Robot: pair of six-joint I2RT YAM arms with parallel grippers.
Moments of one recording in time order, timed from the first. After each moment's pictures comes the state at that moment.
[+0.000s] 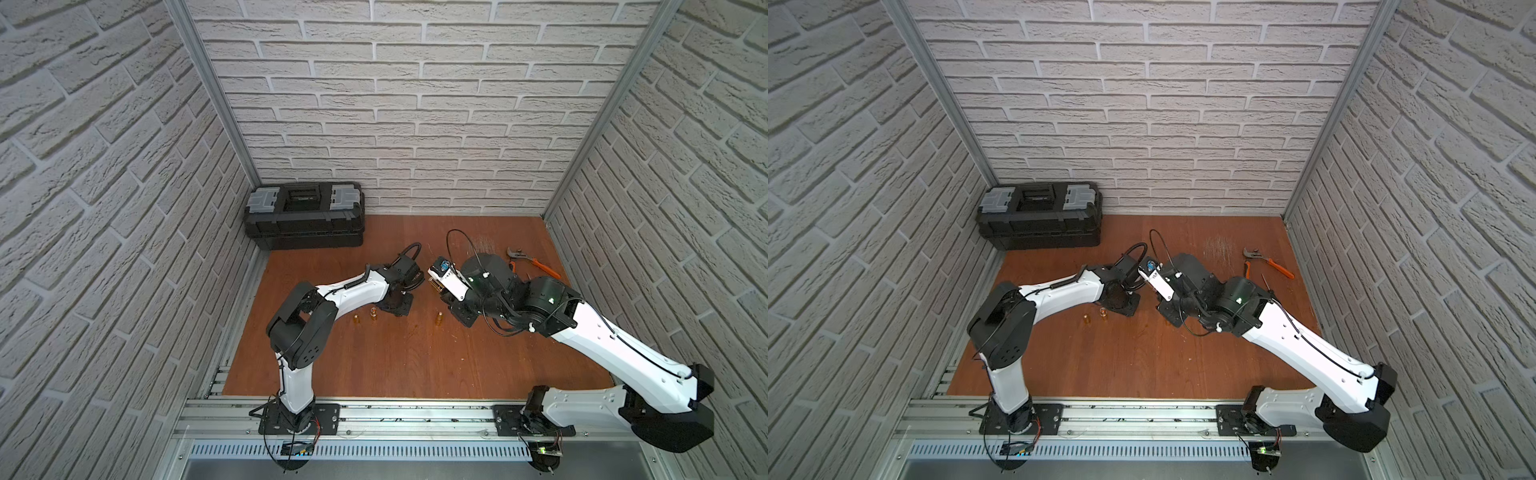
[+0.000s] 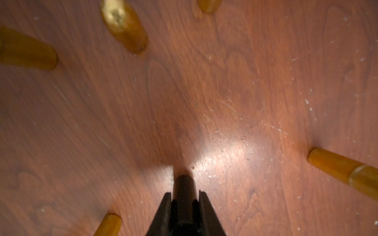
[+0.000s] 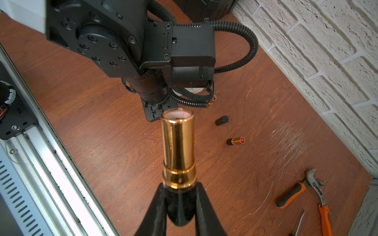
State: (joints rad) left arm -0.75 1.85 1.28 -0.71 -0.02 -0.38; right arm 0.87 1.22 1.43 -1.07 0.21 -0.07
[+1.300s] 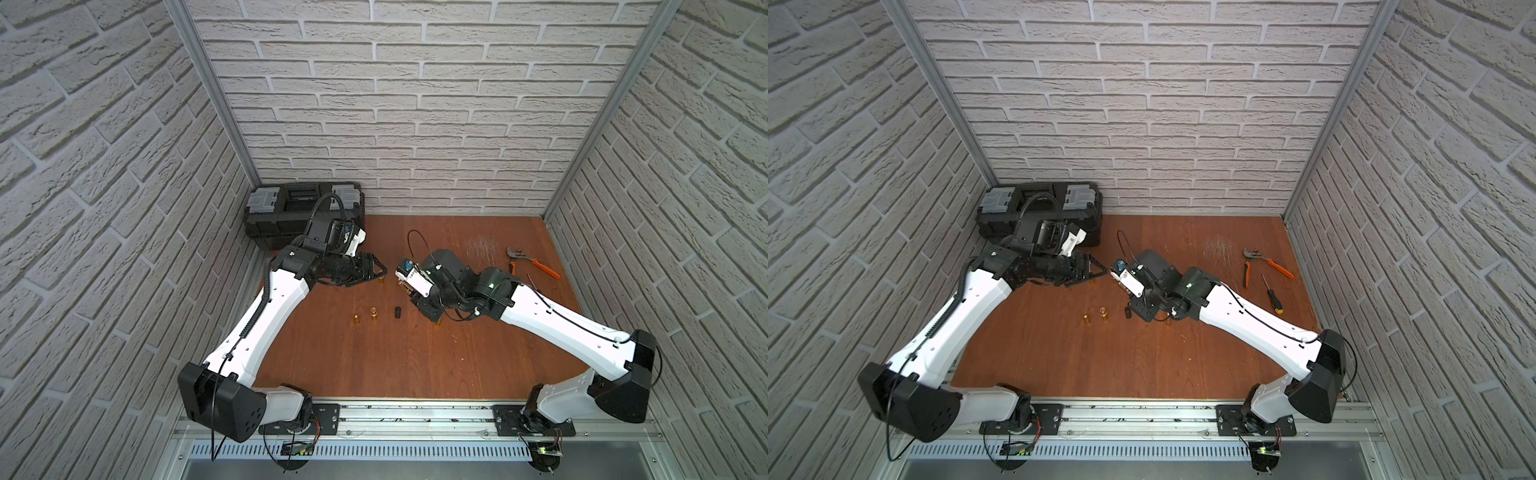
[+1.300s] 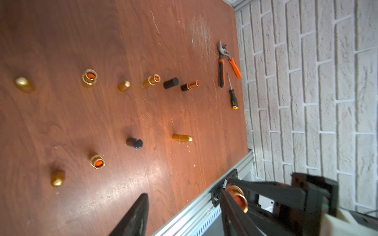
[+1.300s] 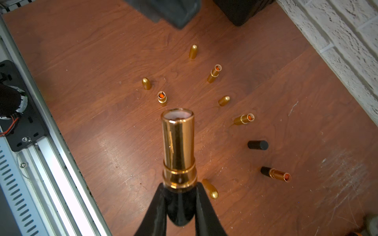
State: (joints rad) left arm -0.35 1.30 1.34 -0.93 0.61 -0.50; right arm 0.87 1.48 1.46 -0.90 0.06 -0.07
